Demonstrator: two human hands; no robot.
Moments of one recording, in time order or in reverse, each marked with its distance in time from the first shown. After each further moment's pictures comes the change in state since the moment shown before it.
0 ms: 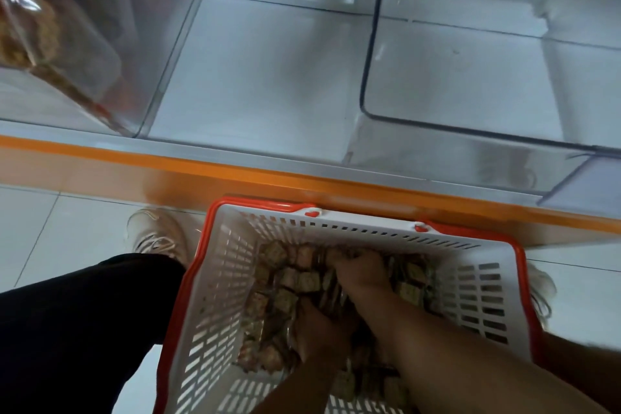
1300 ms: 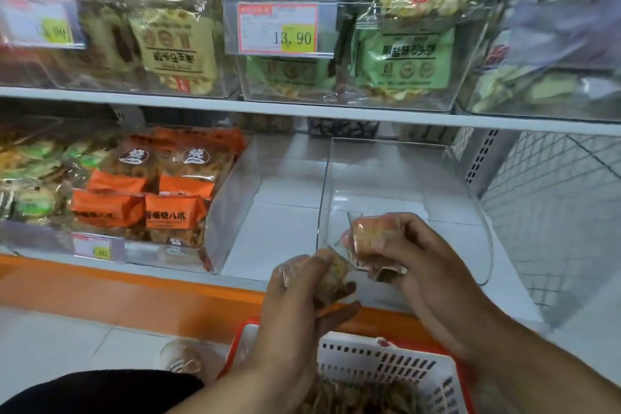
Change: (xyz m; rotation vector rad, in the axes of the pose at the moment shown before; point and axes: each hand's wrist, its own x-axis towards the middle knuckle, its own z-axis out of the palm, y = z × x) left_hand -0.238 0.251 -0.206 -0.942 -0.314 0.531; right_hand -0.256 -0.173 -0.272 0.545 -0.390 -0.916
